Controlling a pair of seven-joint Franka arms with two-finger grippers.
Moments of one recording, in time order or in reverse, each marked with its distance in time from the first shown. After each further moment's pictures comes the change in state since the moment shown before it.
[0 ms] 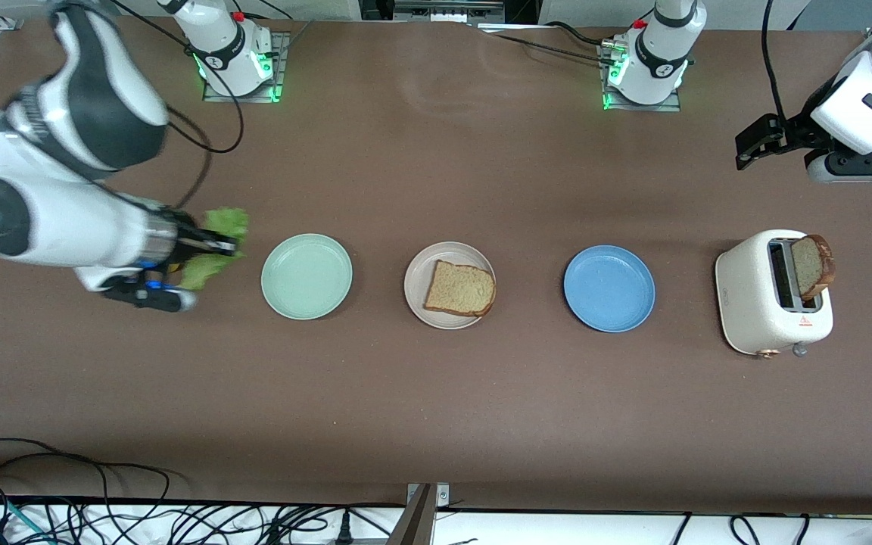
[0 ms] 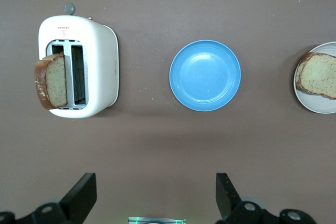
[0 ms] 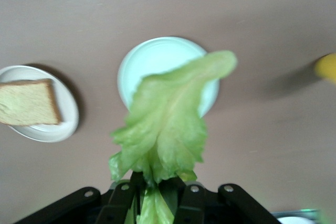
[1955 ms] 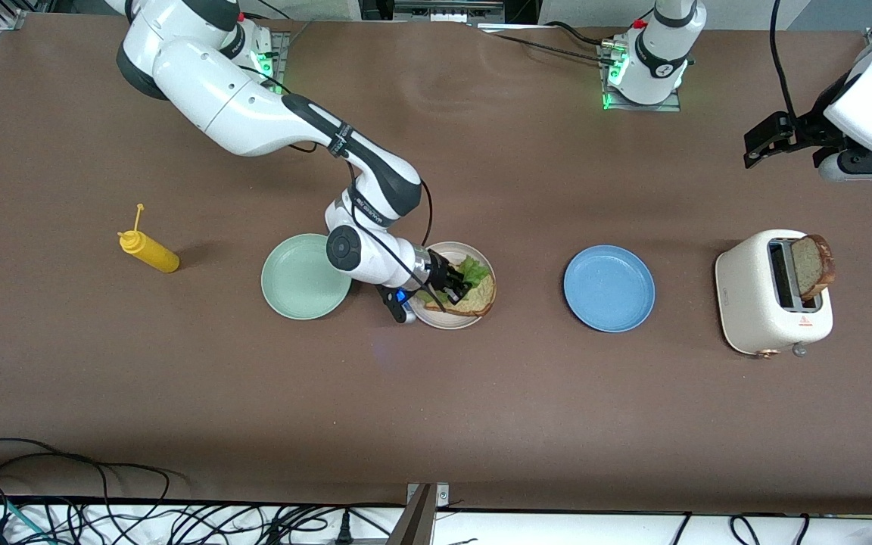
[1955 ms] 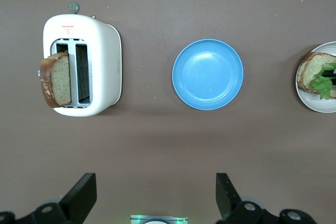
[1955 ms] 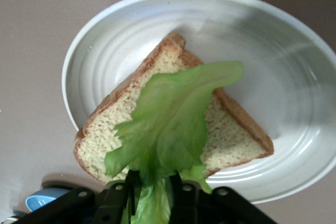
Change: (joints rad) left arm 0.010 0.001 0.004 0.011 0.000 -0.016 0.014; right arm 0.389 0.518 -0.010 0.002 0.101 0.933 0.689
